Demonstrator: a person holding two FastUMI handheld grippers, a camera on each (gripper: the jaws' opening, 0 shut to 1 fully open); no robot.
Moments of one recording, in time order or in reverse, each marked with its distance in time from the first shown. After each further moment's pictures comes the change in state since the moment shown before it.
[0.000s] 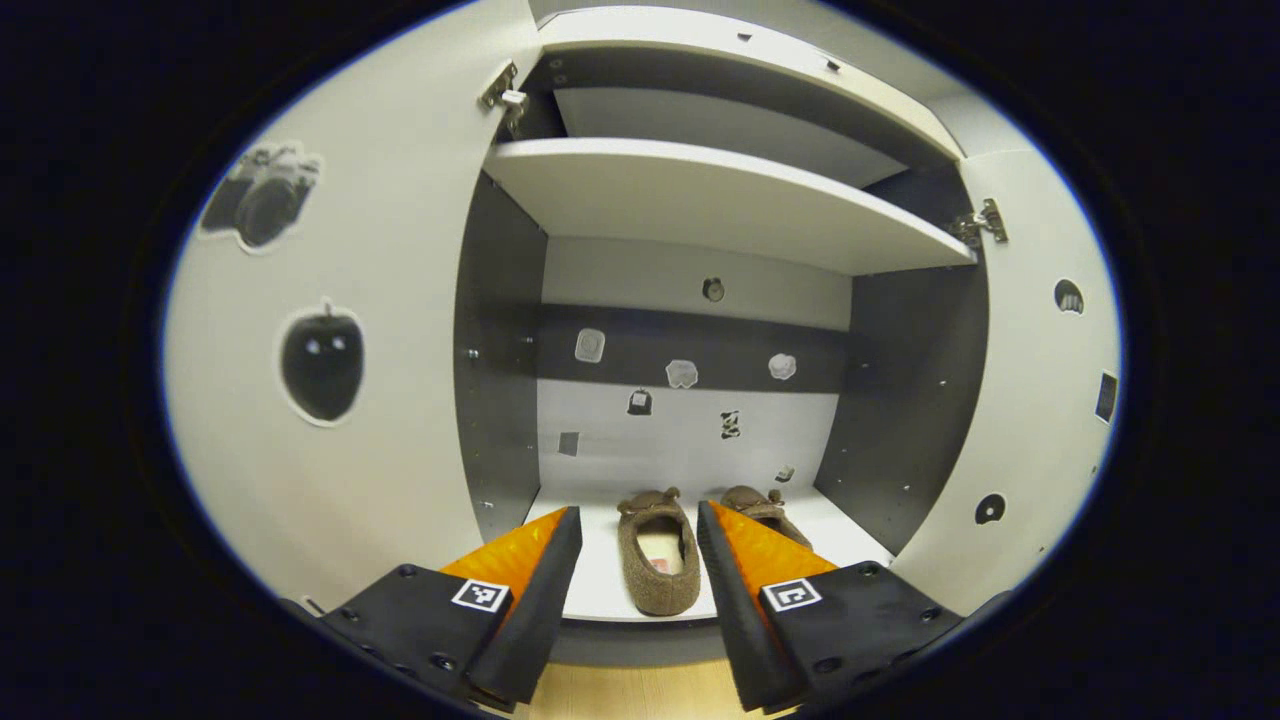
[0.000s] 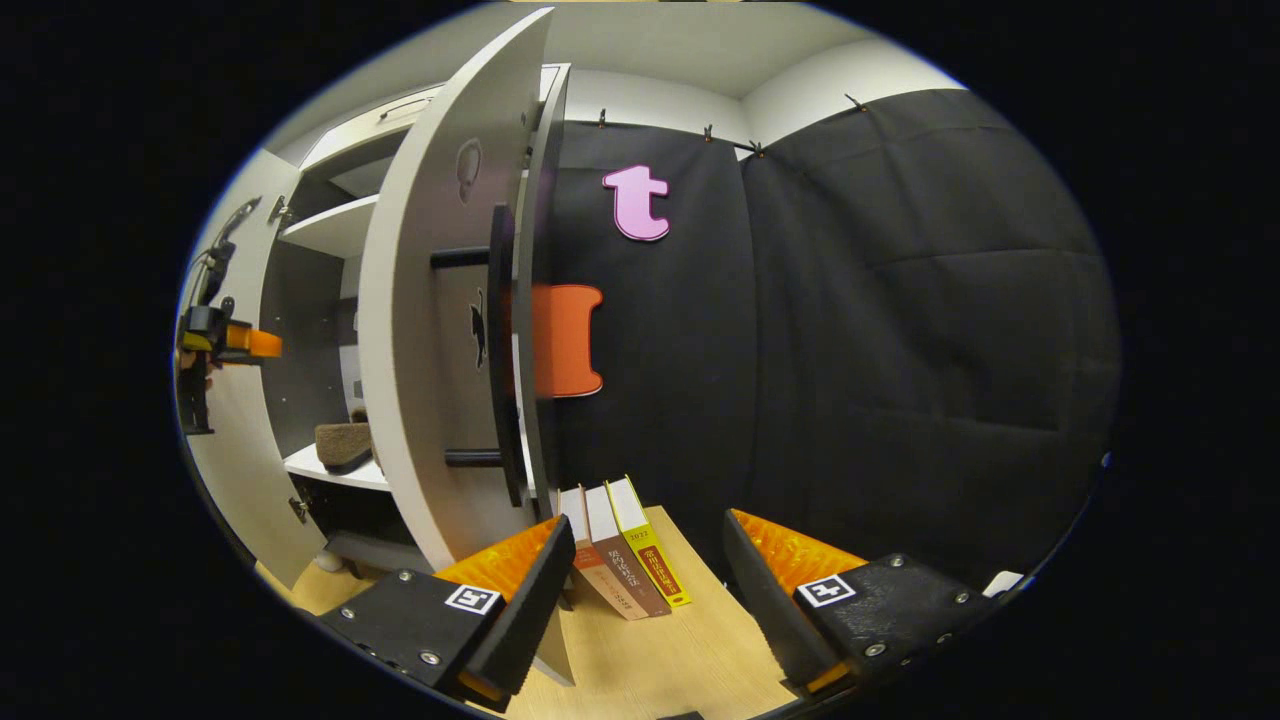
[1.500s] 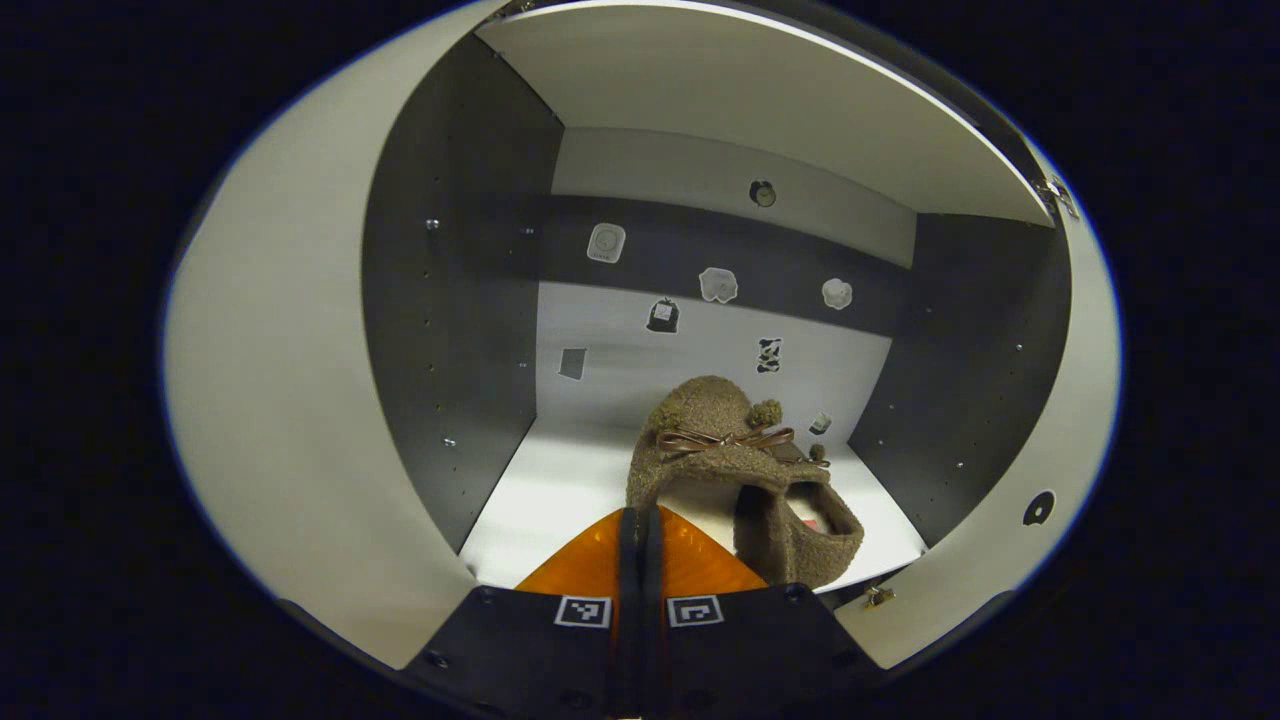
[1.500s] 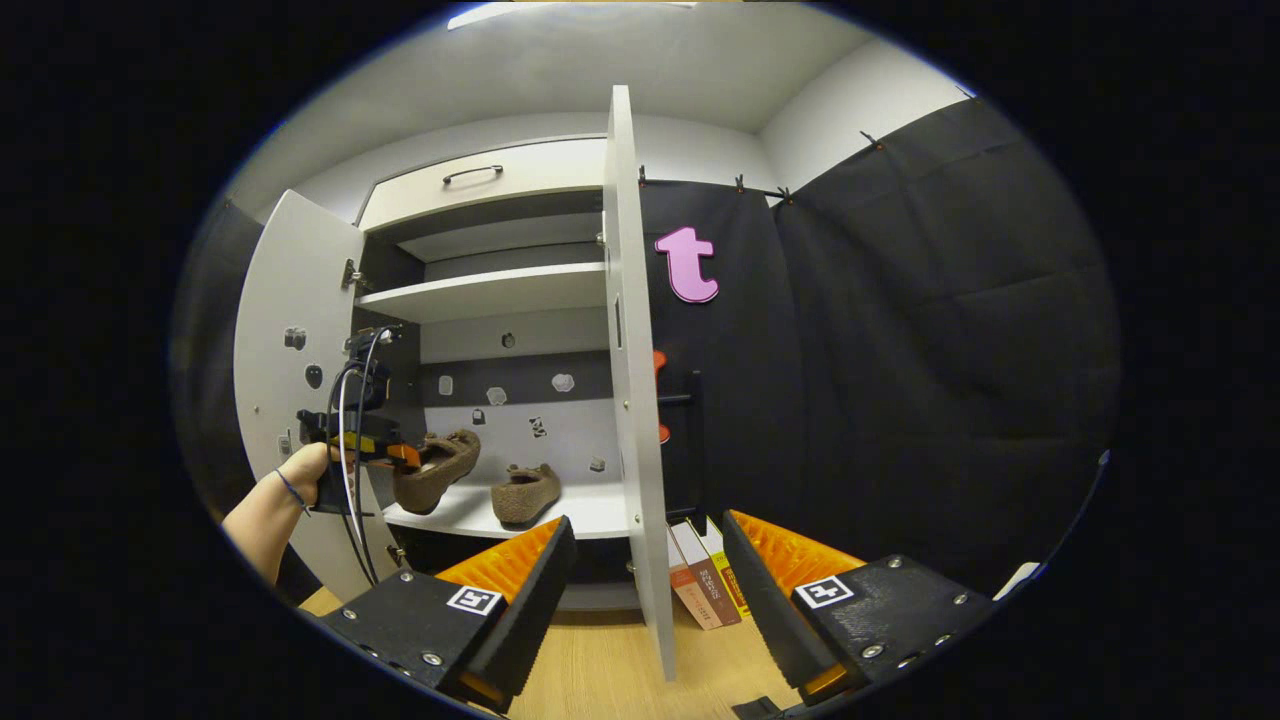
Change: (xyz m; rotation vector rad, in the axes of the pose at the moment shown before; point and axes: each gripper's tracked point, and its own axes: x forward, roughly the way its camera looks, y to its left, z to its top) left arm 0.109 0.012 -0.095 -0.084 0.304 0.090; right arm -0.108 0.085 0.073 0.049 -0.122 0.093
